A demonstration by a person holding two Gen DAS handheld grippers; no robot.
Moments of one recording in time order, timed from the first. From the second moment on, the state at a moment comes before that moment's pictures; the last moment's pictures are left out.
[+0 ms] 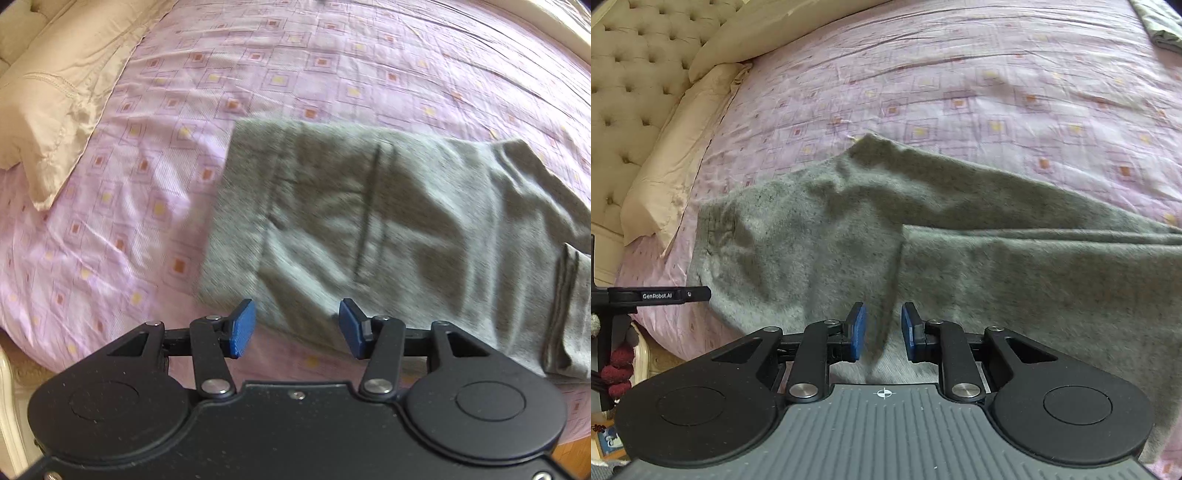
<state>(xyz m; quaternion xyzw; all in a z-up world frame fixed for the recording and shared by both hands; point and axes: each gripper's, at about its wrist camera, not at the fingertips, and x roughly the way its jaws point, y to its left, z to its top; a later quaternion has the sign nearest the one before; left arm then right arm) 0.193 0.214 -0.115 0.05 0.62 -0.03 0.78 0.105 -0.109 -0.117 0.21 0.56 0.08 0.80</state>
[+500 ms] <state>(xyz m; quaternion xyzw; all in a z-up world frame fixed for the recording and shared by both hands) 0.234 0.273 -0.136 0.07 0.63 -0.12 0.77 0.201 -0.059 -0.166 0.19 0.59 -0.02 0.79</state>
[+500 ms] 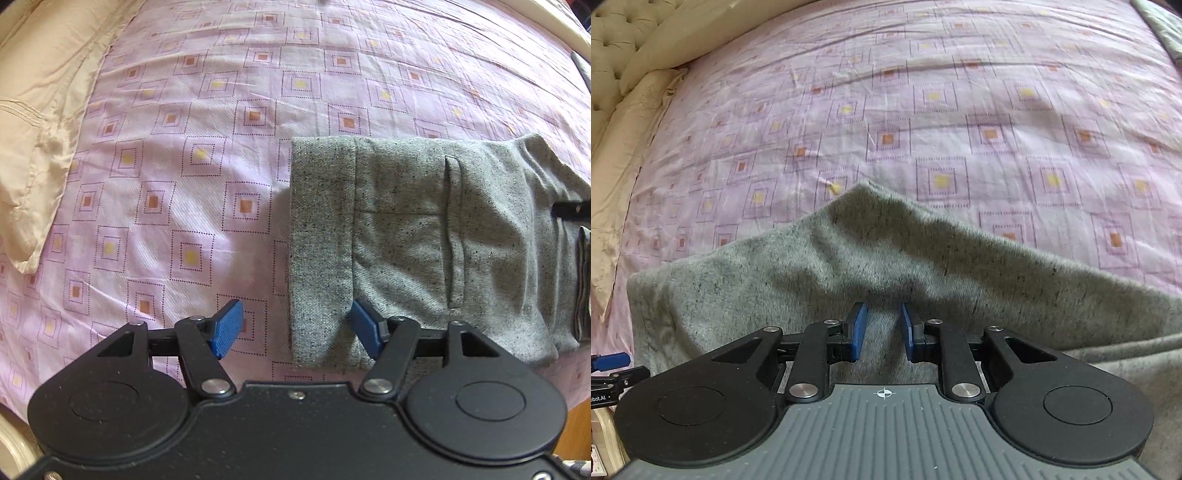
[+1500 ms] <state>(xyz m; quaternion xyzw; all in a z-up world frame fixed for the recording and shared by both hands) 0.240 0.253 -0.134 0.01 0.60 -0.17 0.78 0.089 0.008 -0.142 0.22 0.59 -0.04 0.78</state>
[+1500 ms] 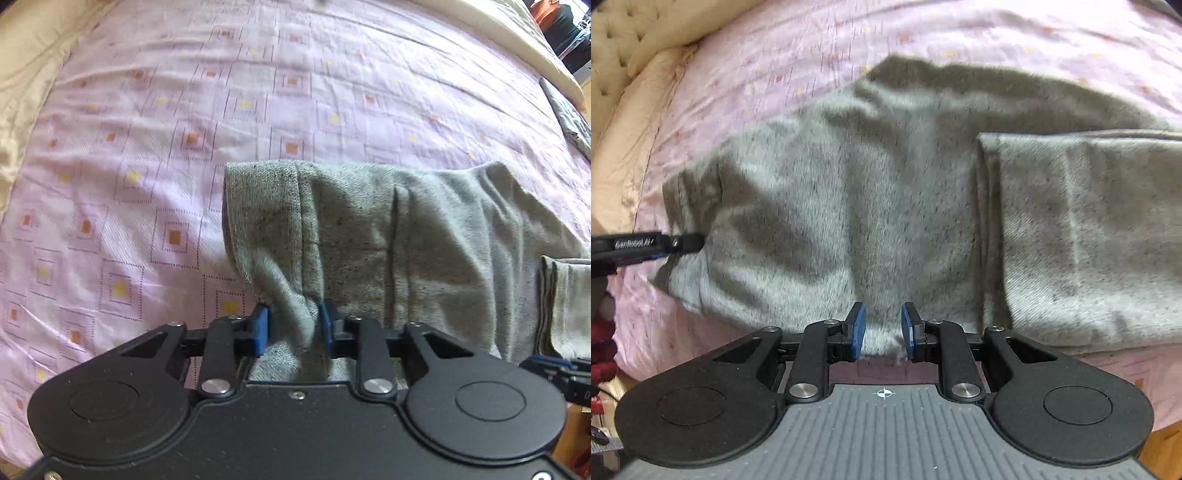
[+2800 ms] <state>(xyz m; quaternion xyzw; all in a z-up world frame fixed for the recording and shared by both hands) 0.086 -0.139 -0.039 0.14 0.51 -0.28 0.80 0.003 -0.266 -0.142 0.29 0.55 -0.02 0.78</state>
